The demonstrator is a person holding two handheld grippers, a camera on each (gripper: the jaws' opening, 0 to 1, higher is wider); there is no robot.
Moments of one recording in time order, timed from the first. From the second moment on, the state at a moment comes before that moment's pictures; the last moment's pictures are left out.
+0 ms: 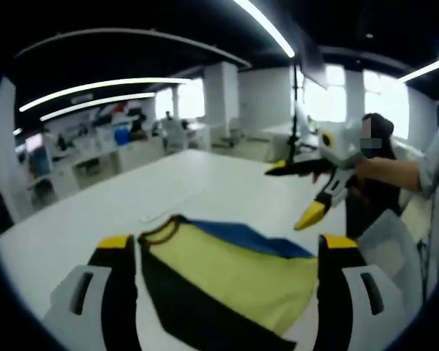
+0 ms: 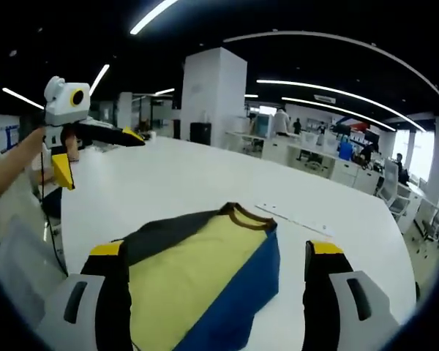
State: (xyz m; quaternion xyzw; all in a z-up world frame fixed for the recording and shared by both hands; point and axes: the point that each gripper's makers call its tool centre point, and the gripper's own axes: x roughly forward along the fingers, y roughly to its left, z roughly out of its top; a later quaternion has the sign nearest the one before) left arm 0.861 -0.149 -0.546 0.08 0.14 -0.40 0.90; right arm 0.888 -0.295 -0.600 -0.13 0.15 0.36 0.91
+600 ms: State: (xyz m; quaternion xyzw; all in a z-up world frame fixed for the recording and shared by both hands) left arm 0.800 -0.133 -0.531 0.09 0.11 -0.38 0.91; right arm 0.820 -0.340 -0.654 -0.10 0.20 0.31 0.92
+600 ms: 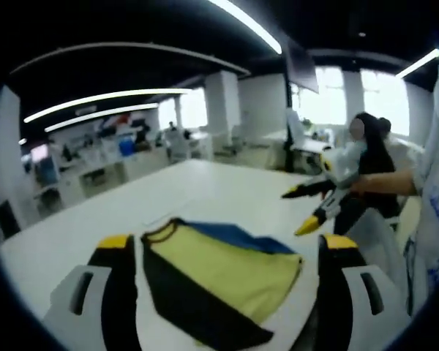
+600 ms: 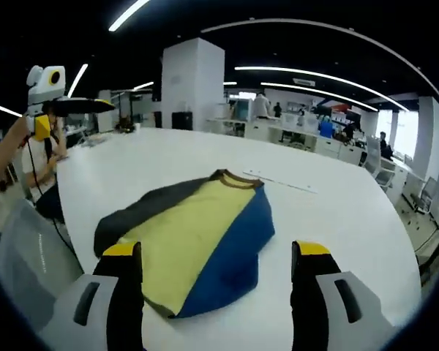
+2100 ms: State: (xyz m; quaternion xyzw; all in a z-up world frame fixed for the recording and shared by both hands) left arm 0.751 -0.113 -0.528 0.12 0.11 -0.35 0.92; right arm 0.759 -0.322 -0.766 -0.03 0.44 0.38 0.81
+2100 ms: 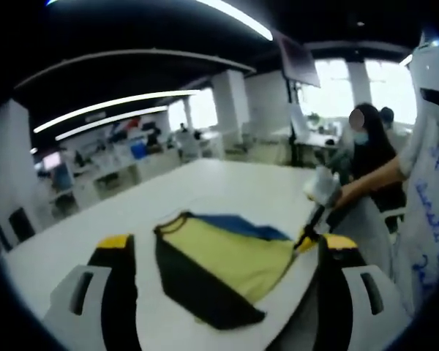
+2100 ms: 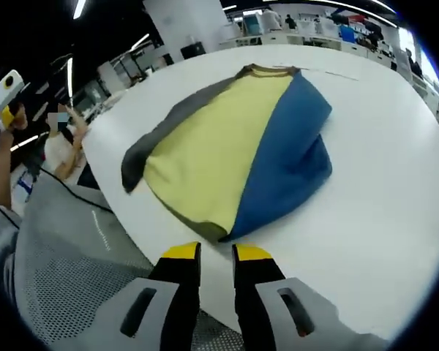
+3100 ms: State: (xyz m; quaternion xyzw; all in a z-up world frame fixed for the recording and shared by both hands) left arm 0.749 -0.107 -0.540 0.11 0.13 -0.35 0.92; right arm 0.764 -0.333 -0.761 -0.05 0.44 0.36 0.82
